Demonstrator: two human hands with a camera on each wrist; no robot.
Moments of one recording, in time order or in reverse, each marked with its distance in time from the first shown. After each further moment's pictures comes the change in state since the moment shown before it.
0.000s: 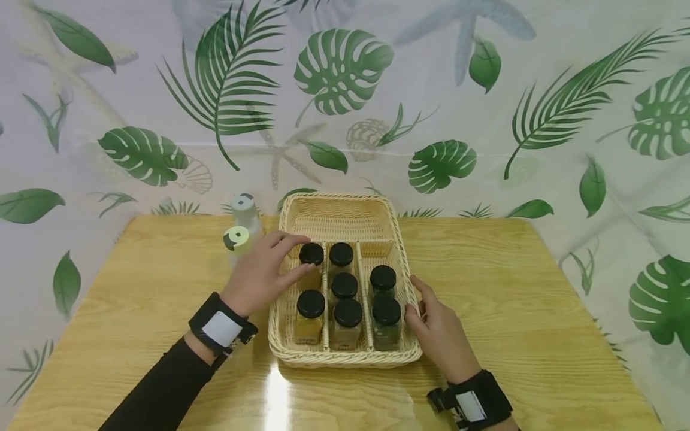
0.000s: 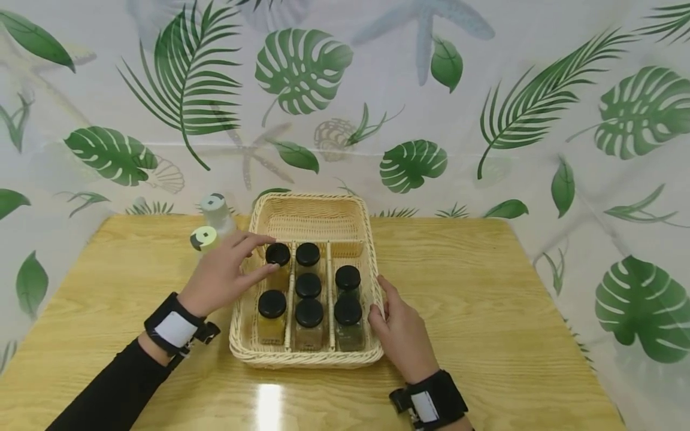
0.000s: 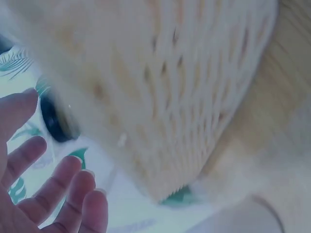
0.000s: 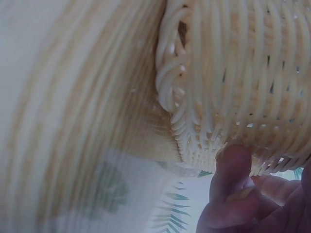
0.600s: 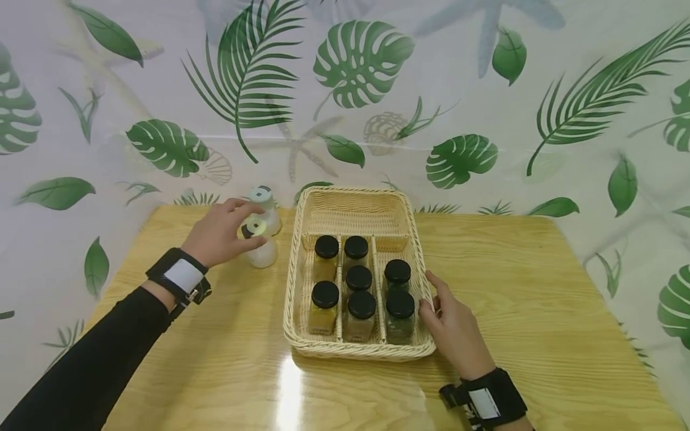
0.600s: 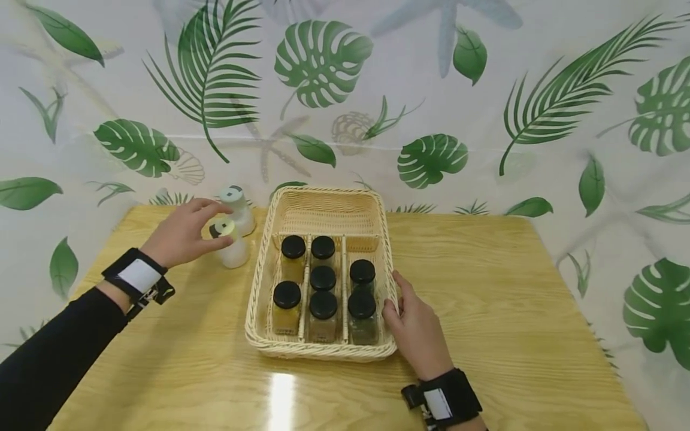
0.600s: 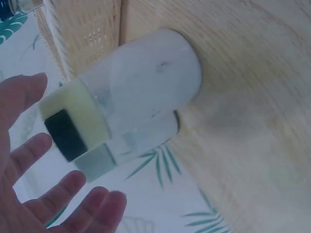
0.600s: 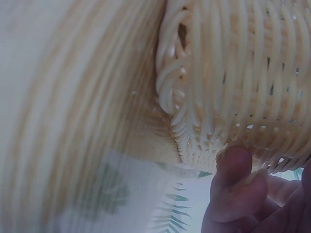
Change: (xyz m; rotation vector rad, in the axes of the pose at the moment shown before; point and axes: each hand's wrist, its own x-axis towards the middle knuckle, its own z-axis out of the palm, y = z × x) left_hand -0.006 -0.089 -0.064 0.143 -0.237 -0.192; right_hand 0.002 0.000 0.003 0.004 0.013 -0.020
